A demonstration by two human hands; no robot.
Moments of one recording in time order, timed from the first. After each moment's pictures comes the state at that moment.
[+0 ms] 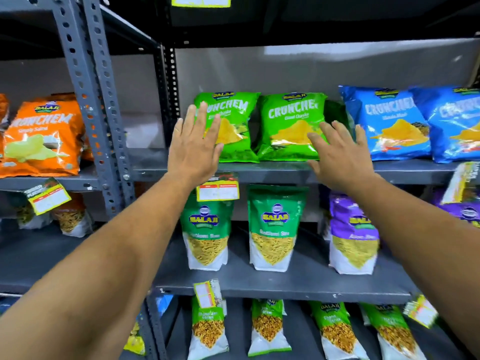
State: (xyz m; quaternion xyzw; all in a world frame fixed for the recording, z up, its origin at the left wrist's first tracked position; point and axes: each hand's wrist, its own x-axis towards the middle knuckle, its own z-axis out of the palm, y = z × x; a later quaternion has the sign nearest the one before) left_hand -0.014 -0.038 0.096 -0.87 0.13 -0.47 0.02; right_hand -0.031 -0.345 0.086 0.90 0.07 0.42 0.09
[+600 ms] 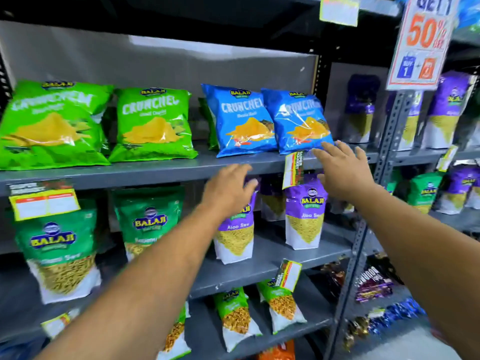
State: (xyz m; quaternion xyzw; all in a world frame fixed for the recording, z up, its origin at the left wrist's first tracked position) left_hand -0.054 -0.388 0.033 -0.86 0.35 -0.28 -0.24; right_hand -0.144 -0.640 0.065 0.94 -0.13 0.30 0.13
